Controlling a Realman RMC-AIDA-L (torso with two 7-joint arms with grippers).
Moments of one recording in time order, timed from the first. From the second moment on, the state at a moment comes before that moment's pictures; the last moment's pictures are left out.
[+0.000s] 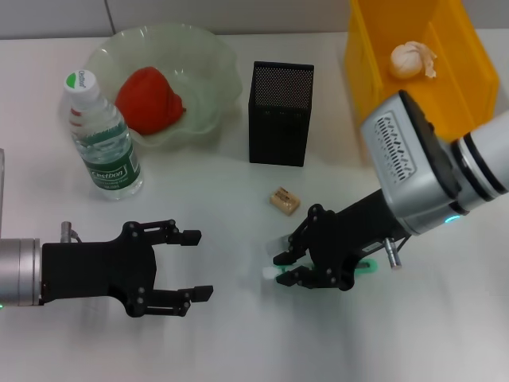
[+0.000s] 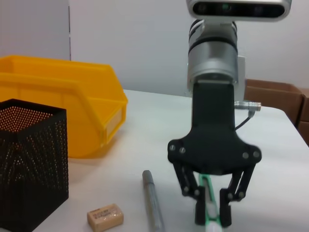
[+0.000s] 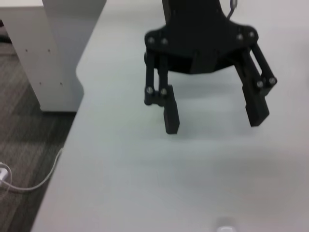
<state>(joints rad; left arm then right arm) -0.44 -2.03 0.85 0.49 2.00 1.62 -0.97 0.70 2.09 -1.39 -0.72 -2.06 -1.40 1.38</state>
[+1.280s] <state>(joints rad) -0.42 -2.06 0.68 0.44 1.99 1.74 -0.97 0.64 2.09 -0.96 -0.28 -1.25 -1.54 0.81</state>
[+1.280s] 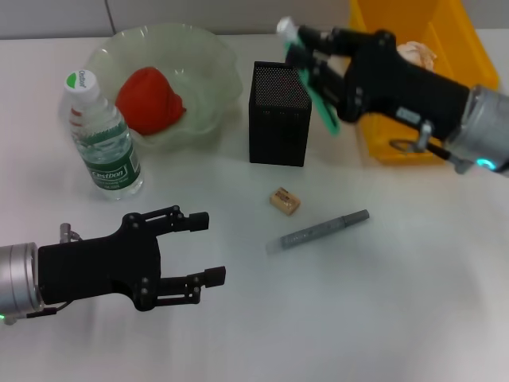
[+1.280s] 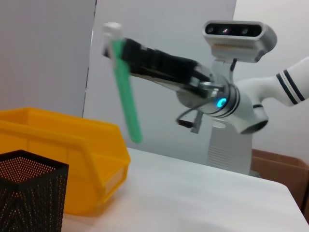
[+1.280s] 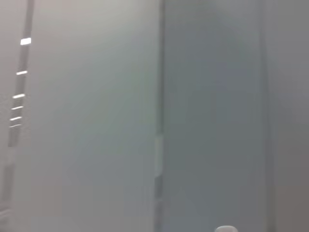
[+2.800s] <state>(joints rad) -0.43 -2.06 0.65 0.39 1.99 1.62 -0.92 0.91 2.09 -0.91 -0.03 -1.05 -1.23 0.60</state>
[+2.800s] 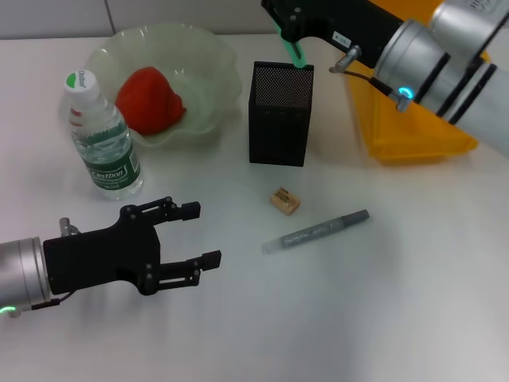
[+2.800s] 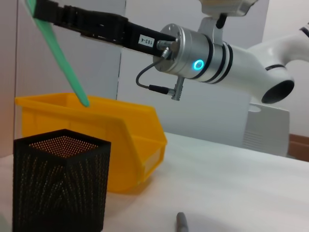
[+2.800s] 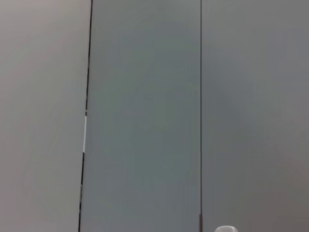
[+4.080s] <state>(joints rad) -0.42 -2.07 0.67 0.36 2.00 1.59 -0.87 0.97 2.09 -0.97 0.00 -1.08 -1.07 0.64</state>
